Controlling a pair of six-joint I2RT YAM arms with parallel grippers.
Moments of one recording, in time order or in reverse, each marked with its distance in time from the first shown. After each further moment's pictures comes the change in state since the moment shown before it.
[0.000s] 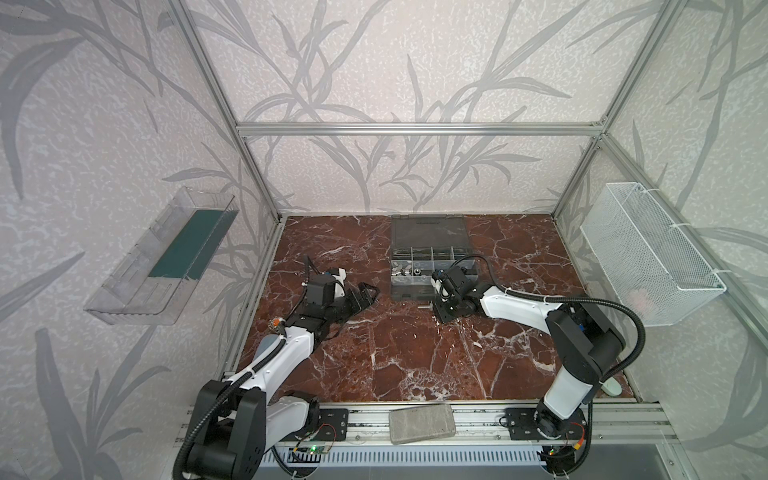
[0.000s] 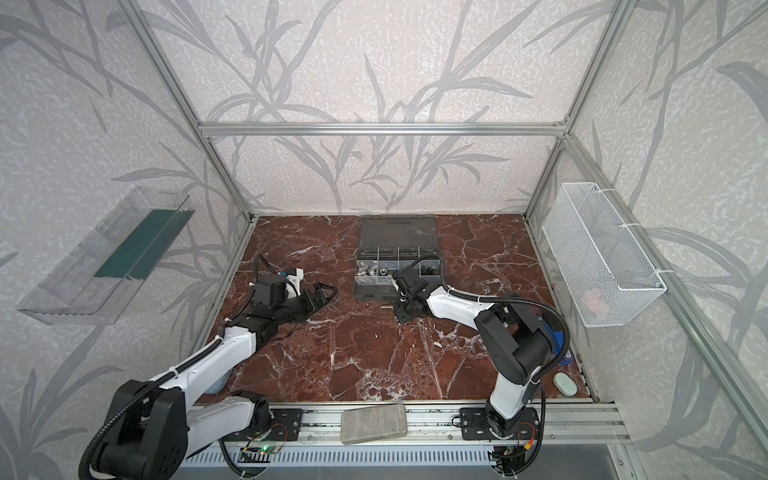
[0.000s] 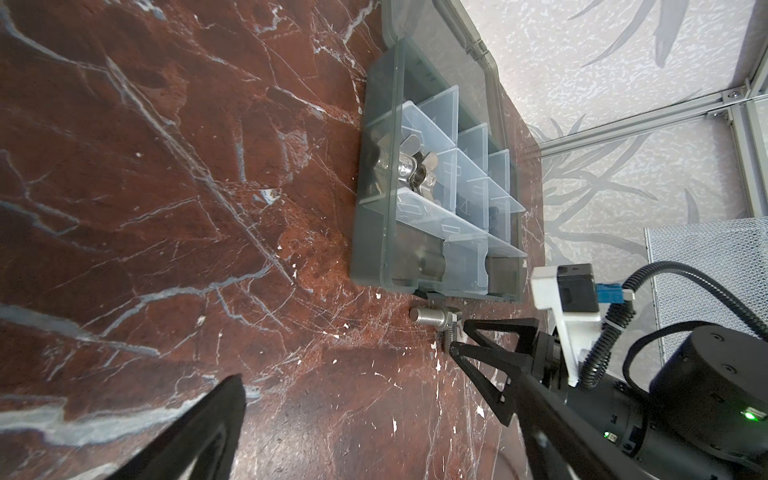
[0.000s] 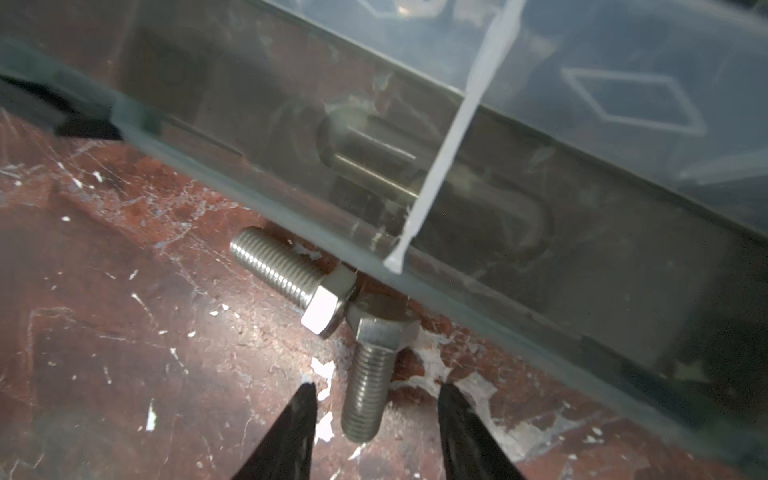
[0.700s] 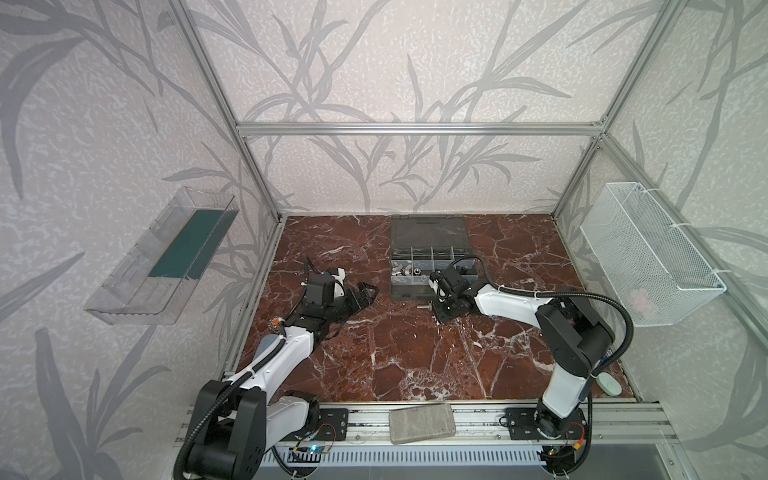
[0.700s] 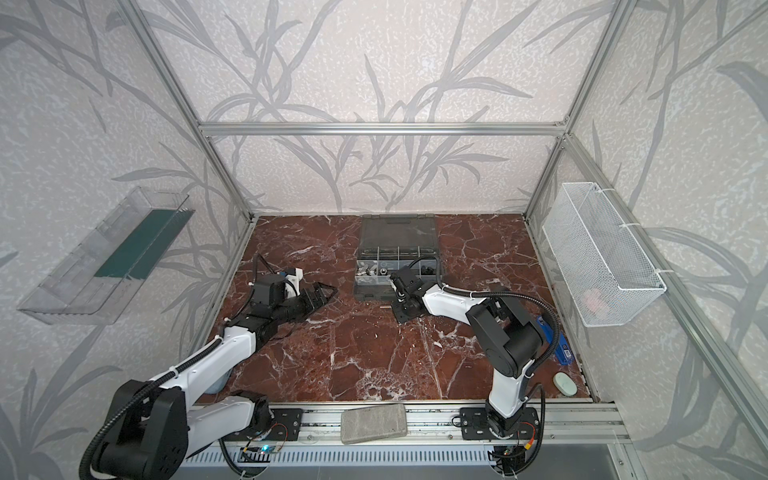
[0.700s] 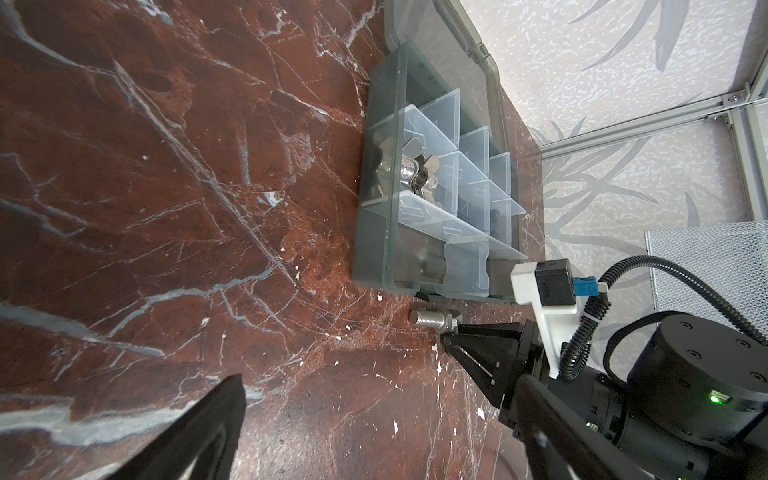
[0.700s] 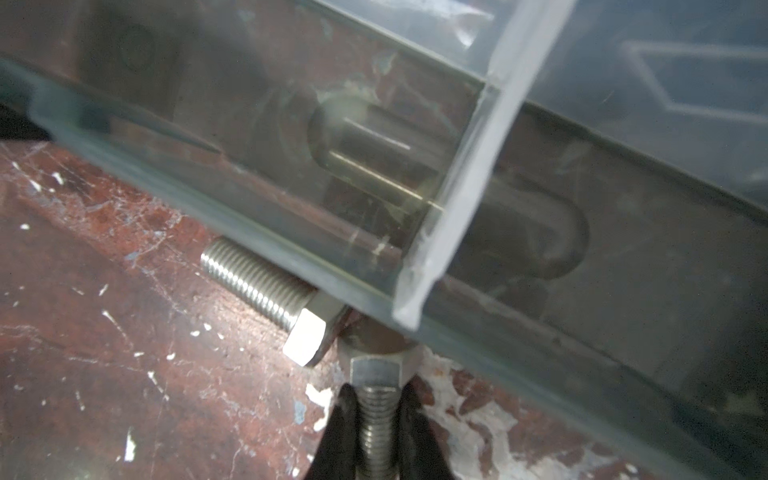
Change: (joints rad) left arm 0.006 0.000 -0.001 0.000 0.000 0.000; right arm 0.004 0.043 0.032 -0.020 -0.013 0.003
